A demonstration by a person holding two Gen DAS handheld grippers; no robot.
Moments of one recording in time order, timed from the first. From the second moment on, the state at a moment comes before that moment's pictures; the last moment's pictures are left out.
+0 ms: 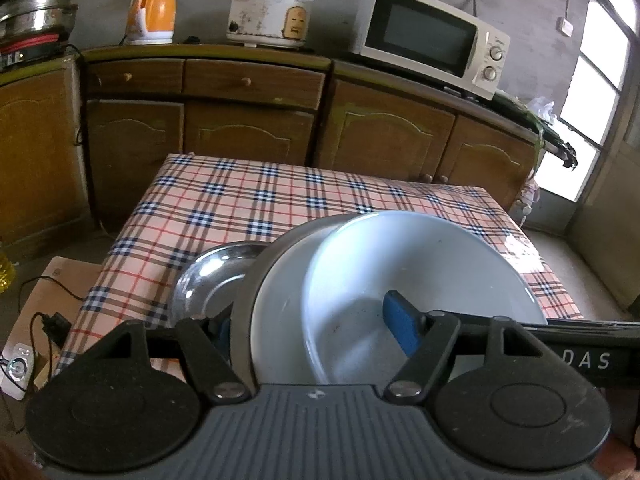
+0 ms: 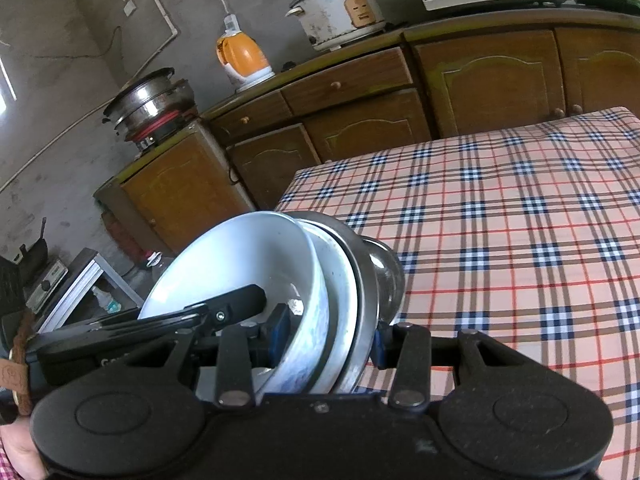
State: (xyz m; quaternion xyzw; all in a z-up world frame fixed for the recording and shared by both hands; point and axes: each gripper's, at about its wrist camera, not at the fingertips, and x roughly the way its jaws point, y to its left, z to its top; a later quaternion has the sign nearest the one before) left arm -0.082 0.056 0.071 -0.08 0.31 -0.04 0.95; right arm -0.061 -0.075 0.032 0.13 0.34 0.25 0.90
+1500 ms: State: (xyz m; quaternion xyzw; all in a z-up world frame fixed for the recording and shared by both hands) left arm -0.060 0.084 0.059 -0.09 0.32 -0.02 0.94; right arm -0.029 -0.041 0.018 0.12 0.36 0.26 0.89
